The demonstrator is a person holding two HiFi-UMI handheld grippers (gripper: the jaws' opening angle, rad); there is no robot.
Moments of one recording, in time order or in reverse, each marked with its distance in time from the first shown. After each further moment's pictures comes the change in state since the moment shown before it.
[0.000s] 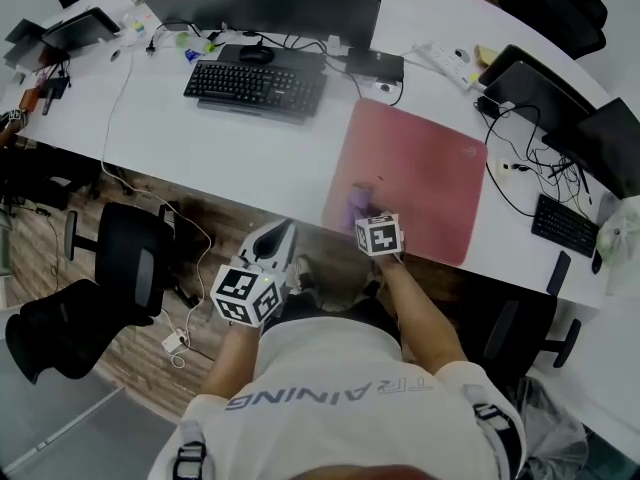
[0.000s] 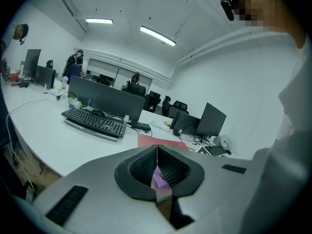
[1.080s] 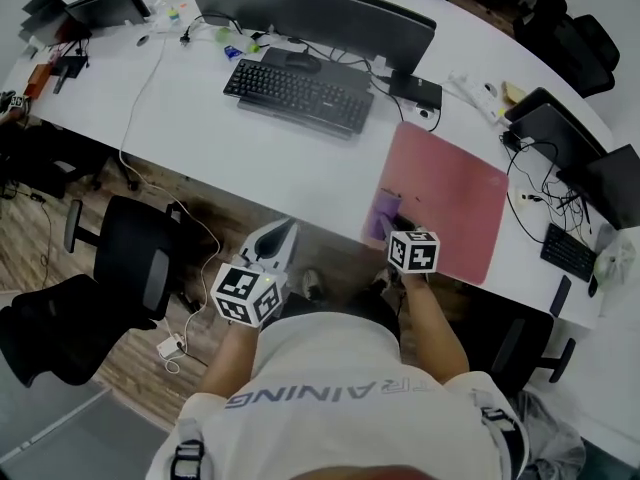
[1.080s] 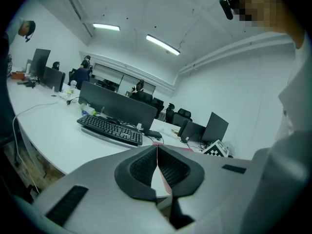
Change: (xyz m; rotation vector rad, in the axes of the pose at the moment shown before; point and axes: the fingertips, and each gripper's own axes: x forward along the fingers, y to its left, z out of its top) left arm -0.060 0.100 0.025 -0.030 -0.080 -0.002; right arm -0.024 0.056 0.067 0.064 -0.153 -0.008
